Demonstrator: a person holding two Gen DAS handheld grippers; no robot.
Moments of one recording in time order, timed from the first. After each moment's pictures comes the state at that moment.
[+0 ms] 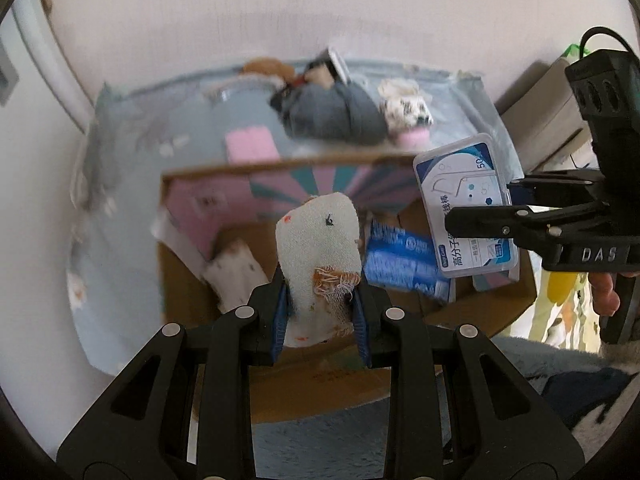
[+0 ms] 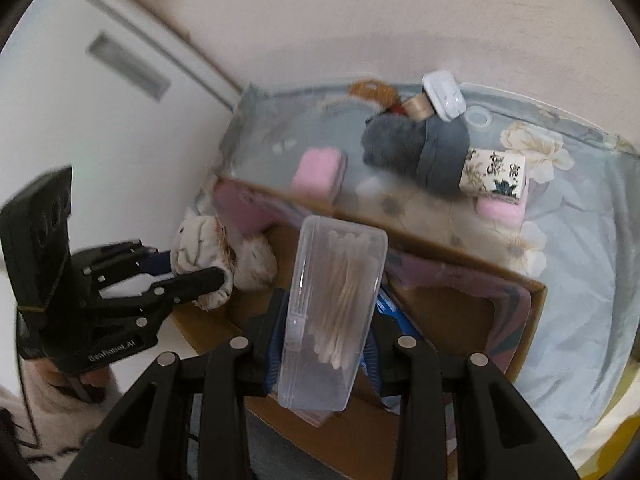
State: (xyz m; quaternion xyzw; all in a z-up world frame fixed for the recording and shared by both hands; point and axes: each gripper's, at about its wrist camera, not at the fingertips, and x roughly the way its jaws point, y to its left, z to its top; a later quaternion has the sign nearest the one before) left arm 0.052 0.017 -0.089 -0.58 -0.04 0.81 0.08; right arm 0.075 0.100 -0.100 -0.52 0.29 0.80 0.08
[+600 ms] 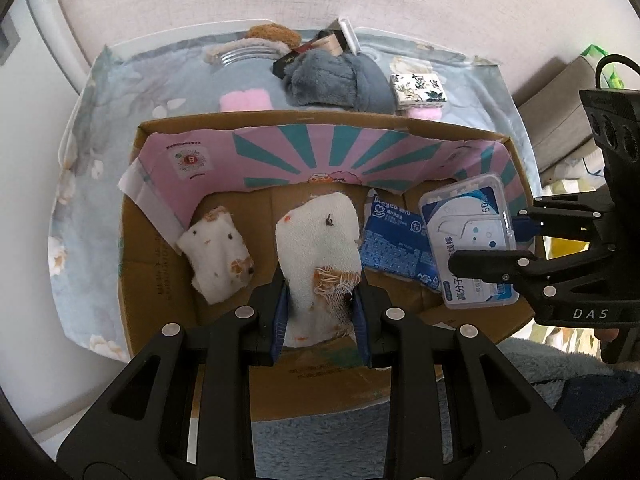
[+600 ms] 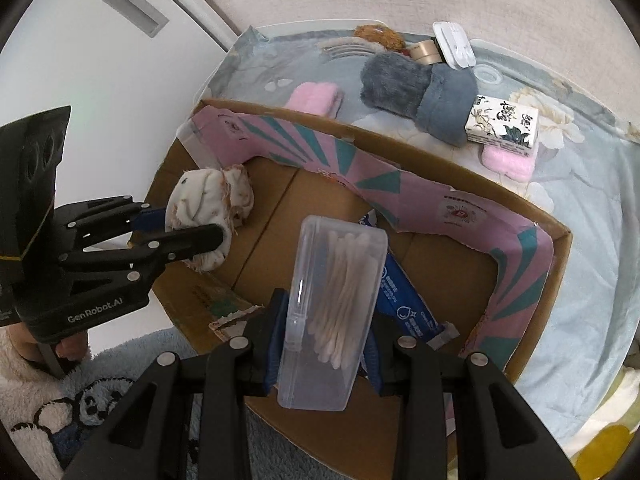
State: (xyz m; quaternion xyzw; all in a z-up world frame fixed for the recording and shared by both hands) left arm 0.056 0.028 -0.116 -0.59 -0.06 0.80 0.06; right arm 0.090 0.087 -0.127 -0.57 0.27 0.78 0.06
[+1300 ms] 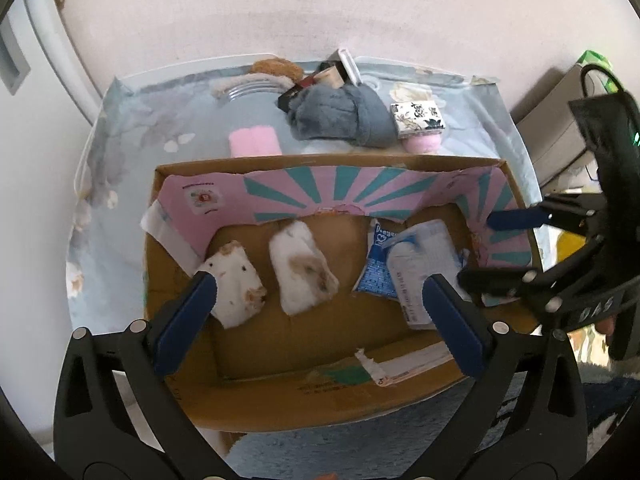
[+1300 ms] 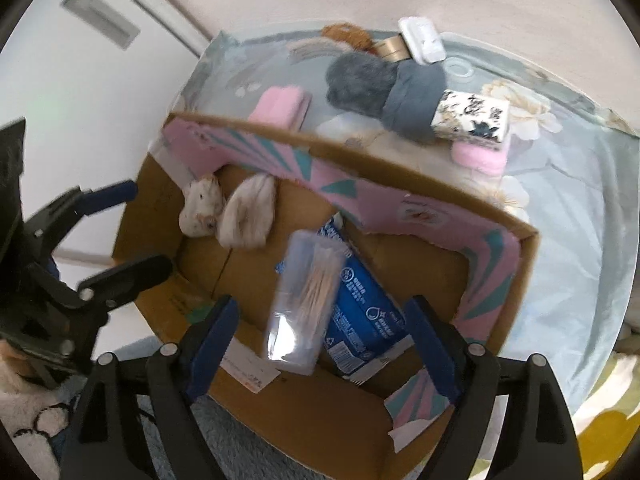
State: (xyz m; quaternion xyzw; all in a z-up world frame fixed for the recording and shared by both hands) left arm 0.054 0.028 -0.099 -0.56 -0.04 0.83 0.05; right arm 0.096 0.108 -0.120 -0.57 0.28 0.77 0.11
